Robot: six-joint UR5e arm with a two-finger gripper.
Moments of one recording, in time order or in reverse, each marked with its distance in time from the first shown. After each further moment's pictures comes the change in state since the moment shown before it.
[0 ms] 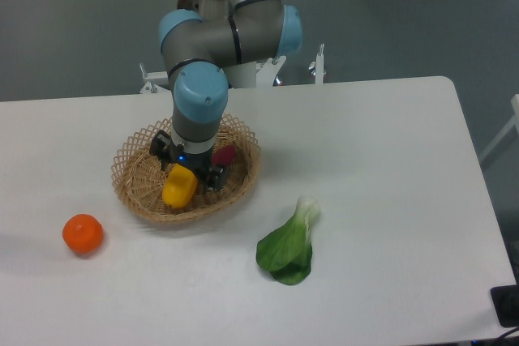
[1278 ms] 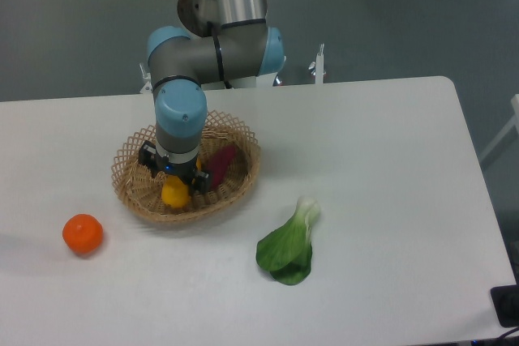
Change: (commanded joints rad) arm -0.046 -0.028 -0.038 0.052 0.029 -0.112
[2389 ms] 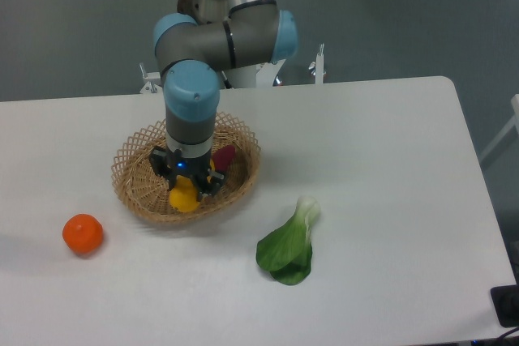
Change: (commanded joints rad) arm 0.123 0.066 0.106 -0.014 0.006 0.043
